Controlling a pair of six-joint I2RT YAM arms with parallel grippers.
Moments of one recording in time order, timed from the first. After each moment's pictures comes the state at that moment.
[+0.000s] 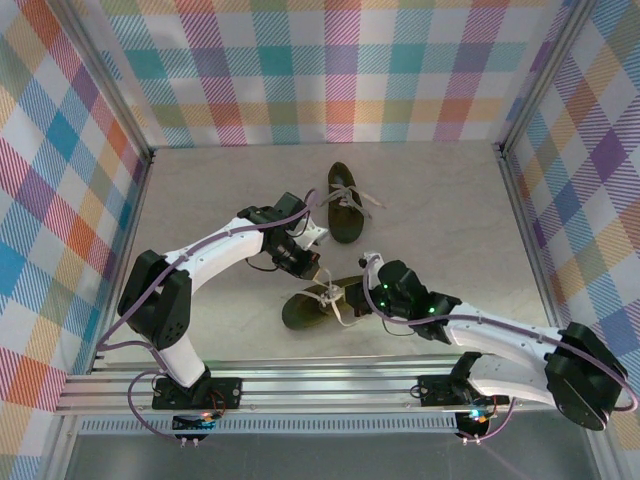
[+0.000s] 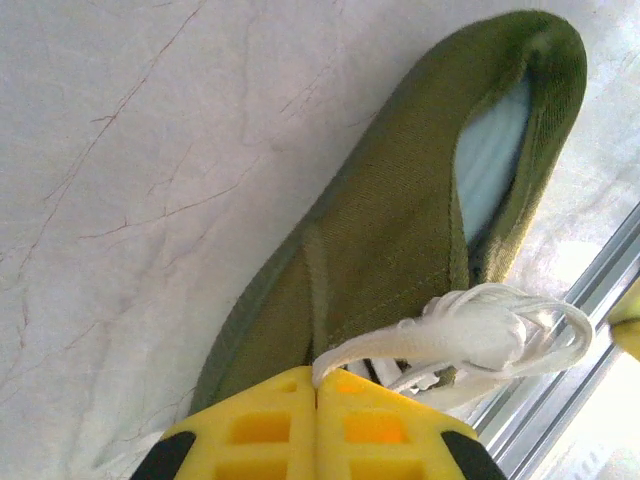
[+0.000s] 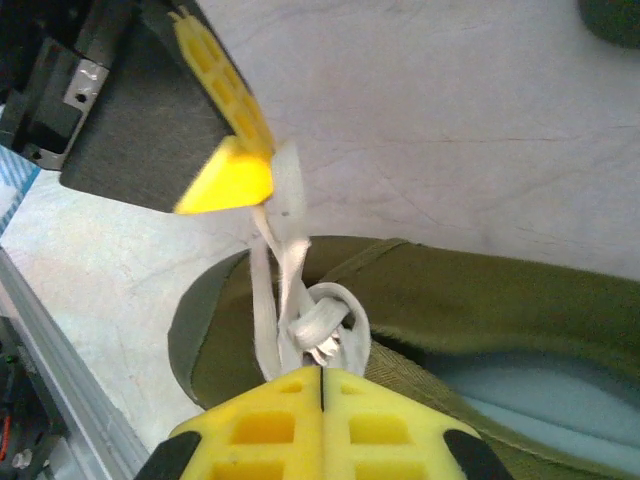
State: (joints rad) left arm -0.59 1.70 1.26 -0.84 0.42 -0.03; right arm 0.86 1.07 0.46 0.05 -0.09 0.56
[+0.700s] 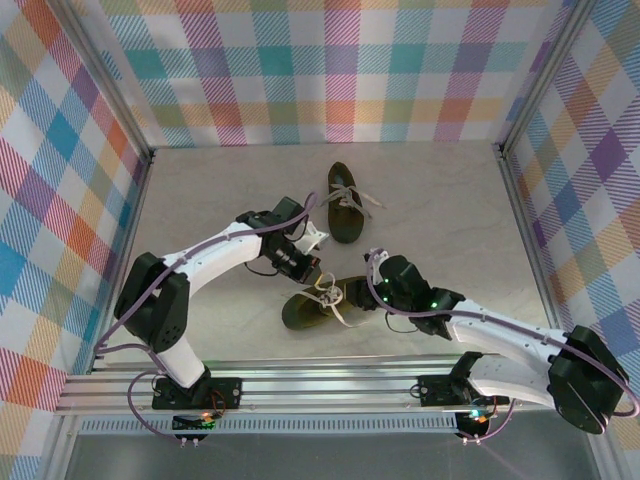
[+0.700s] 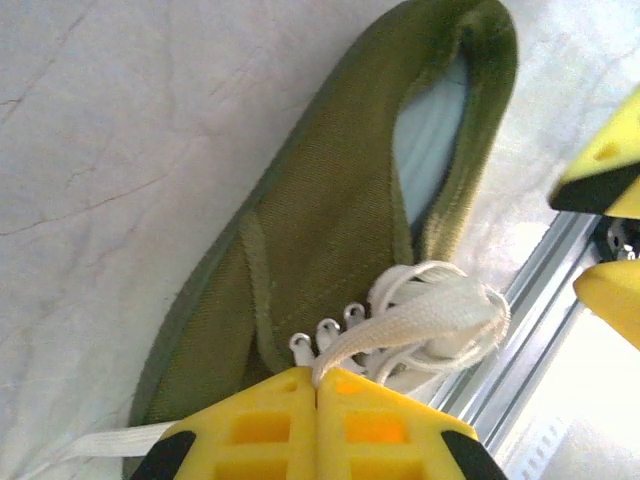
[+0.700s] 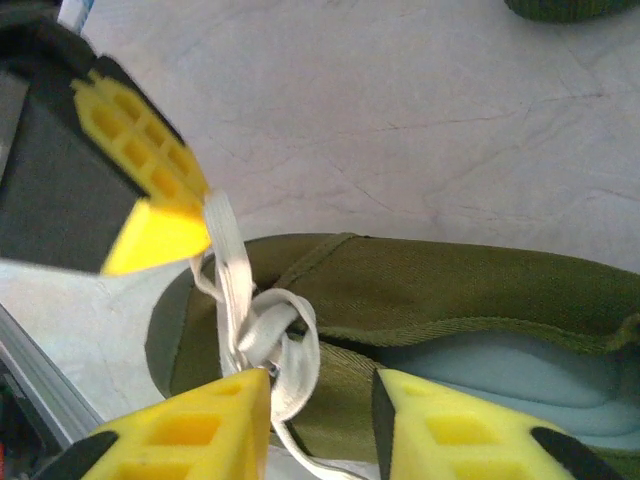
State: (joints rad) left arm -0.61 1.66 1.20 -0.79 0.52 -0.03; right arm 0.84 1.09 0.52 -0.06 -0.09 0.64
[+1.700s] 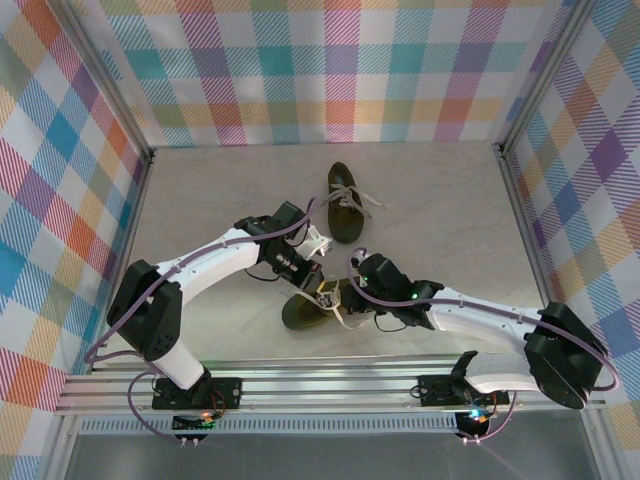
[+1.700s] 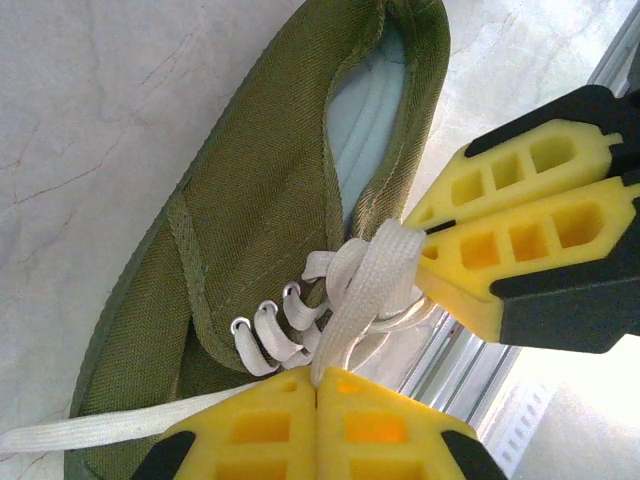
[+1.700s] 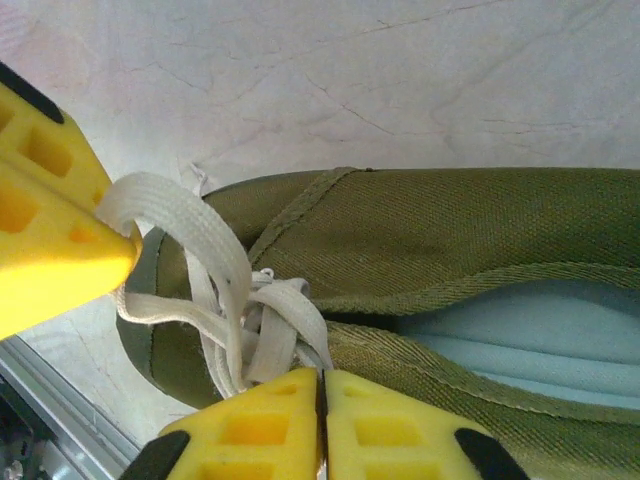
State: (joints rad) left arm -0.65 1.62 1.17 -0.78 0.55 -0.03; right arm 0.90 1.24 0.62 -0.18 -0.08 0.72
